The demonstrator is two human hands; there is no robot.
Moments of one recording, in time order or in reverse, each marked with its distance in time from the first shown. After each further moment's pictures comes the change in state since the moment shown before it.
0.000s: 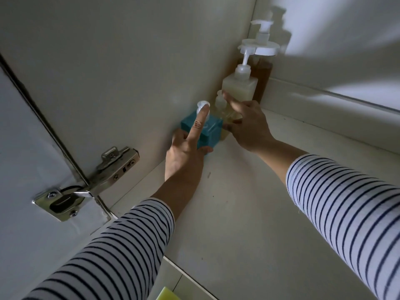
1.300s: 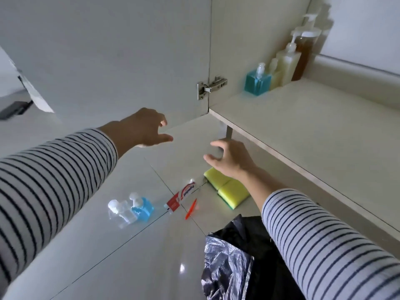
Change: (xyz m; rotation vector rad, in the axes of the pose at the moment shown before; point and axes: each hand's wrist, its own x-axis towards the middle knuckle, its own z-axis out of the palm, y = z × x) left_hand -0.254 0.029 -0.322 0.715 -0.523 -0.212; right_hand -0.352 -0.184 -0.013 0.026 -0.454 -0.145
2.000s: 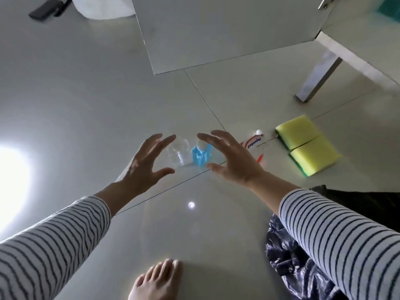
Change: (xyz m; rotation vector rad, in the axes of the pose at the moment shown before) left_hand -0.163 -0.150 0.256 -0.504 0.250 -0.061; right_hand -0.019 -0.042 0.221 0.029 -0.306 -0.401
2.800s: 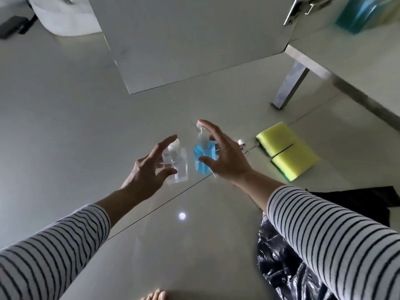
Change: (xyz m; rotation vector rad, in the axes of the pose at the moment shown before) left_hand 0.046 0.038 0.009 -0.349 0.000 -0.004; right_hand 0.015 0.002 -0.027 0.217 0.235 0.109
